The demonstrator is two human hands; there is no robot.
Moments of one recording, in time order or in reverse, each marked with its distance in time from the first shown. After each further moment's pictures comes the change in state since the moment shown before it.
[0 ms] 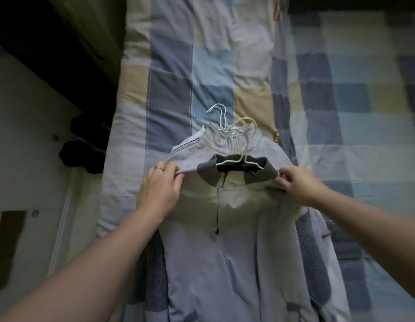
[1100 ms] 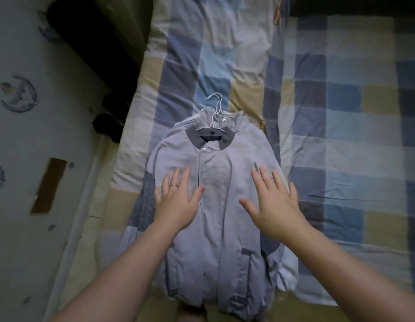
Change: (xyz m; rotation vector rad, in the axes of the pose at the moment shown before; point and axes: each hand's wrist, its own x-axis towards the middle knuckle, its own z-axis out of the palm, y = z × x) left_hand -0.168 0.144 -0.019 -0.002 -0.254 -0.341; right_hand -0.205 -0.004 -0.031 -0.236 -0.034 -0.171
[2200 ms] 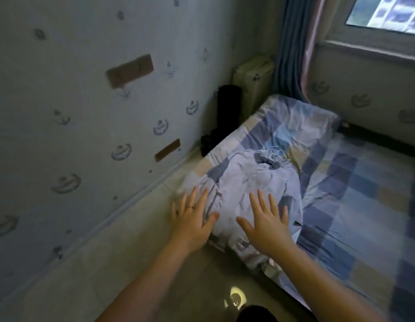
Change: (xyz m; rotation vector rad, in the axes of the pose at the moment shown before) left_hand -0.578 -0.022 0.070 -0.164 0.548 -0.086; right_hand -0.467 -0.016 0.056 -0.183 0.225 -0.521
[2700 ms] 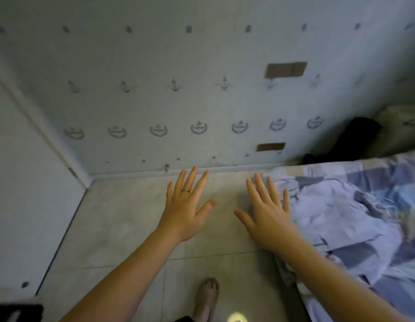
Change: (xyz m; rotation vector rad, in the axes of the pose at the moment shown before) left_hand -0.348 0.020 -0.012 -0.038 0.460 -0.497; right_hand -0.208 -0.072 0.008 -0.222 0.001 -0.862
